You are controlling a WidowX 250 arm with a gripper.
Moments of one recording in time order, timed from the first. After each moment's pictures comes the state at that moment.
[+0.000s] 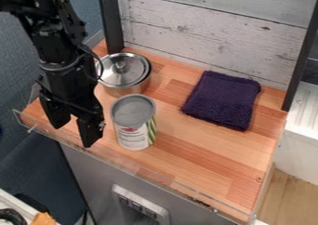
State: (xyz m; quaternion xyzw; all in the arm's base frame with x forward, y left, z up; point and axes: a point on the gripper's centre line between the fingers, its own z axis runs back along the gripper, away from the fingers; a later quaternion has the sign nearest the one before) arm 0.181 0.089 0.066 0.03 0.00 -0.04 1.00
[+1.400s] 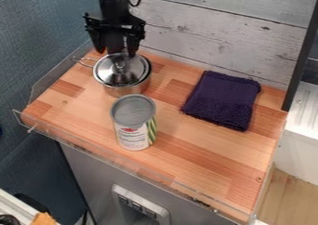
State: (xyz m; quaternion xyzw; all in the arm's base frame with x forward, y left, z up) arm 0.355 0.161 0.049 0.06 -0.05 0.17 0.98
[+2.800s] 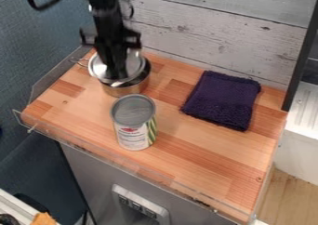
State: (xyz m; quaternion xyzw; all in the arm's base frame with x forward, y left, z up) arm 0.345 0.149 0.063 0.03 -0.11 0.17 0.98
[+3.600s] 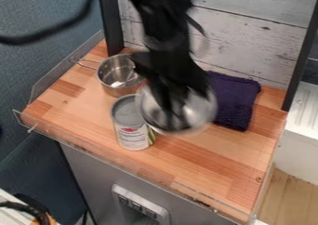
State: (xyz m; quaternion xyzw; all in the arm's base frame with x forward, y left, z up) arm 0.262 -0.028 0.084 0.00 -0.13 -0.03 0.99
